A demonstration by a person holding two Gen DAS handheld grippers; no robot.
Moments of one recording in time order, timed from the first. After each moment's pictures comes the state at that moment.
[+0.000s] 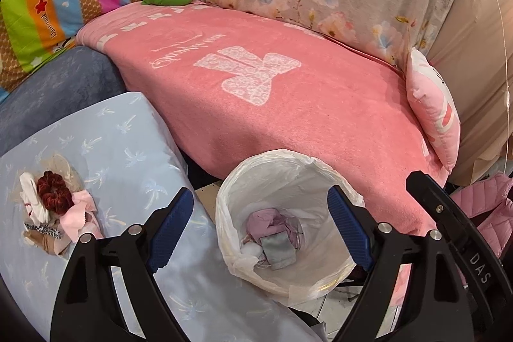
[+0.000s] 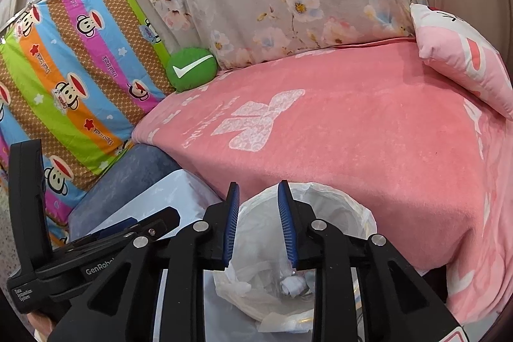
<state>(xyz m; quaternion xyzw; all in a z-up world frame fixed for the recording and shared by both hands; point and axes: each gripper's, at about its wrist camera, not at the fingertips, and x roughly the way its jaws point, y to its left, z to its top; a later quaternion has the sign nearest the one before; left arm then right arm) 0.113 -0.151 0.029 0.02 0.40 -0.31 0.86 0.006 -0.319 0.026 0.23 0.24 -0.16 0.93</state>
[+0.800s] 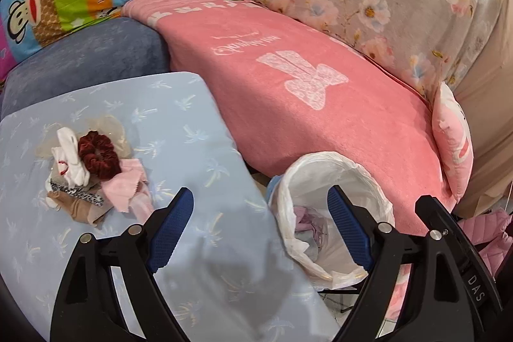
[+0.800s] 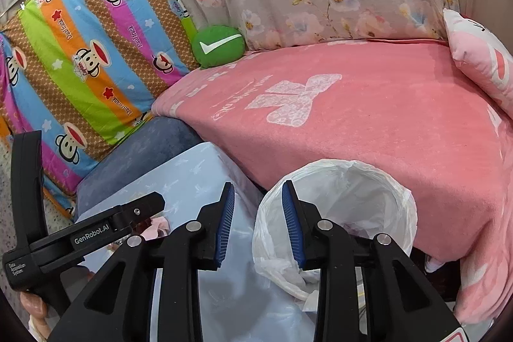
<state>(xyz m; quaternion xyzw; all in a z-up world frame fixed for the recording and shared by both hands) 0.127 -0.065 0.020 -0.05 0.41 -0.25 0.88 0.023 -0.245 0.020 0.19 0.27 -0.11 0.94</state>
